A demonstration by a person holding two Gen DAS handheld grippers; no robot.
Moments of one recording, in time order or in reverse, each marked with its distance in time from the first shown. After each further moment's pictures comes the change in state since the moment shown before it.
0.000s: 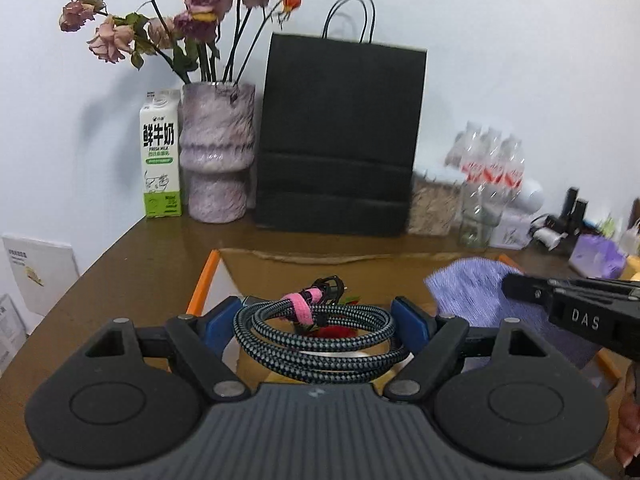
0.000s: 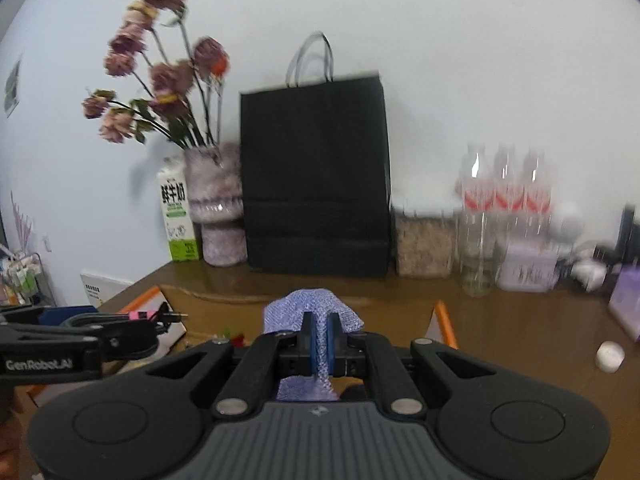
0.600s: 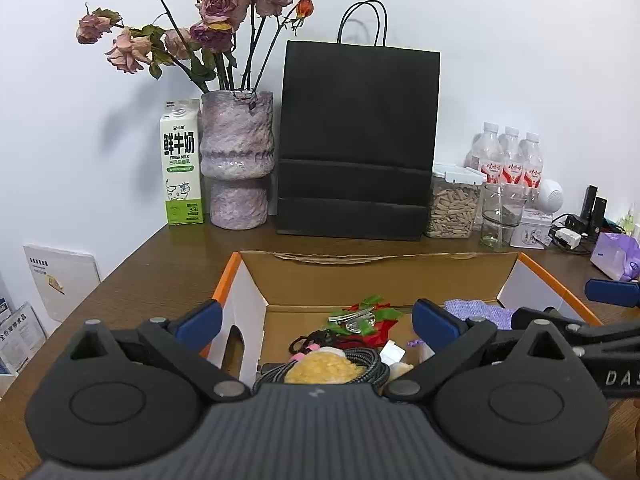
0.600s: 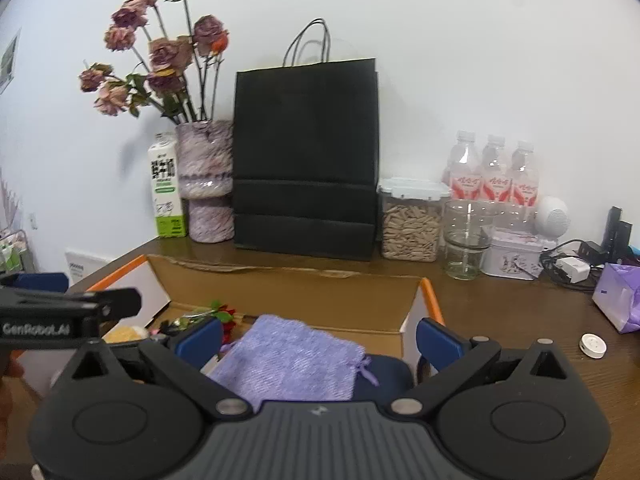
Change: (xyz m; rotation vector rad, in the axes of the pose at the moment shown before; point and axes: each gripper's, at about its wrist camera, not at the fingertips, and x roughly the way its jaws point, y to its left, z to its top) left arm -0.008 -0.003 -0.006 0.011 -0.036 0.071; right arm -0.013 0.012 -0.018 -0.061 0.009 -0.054
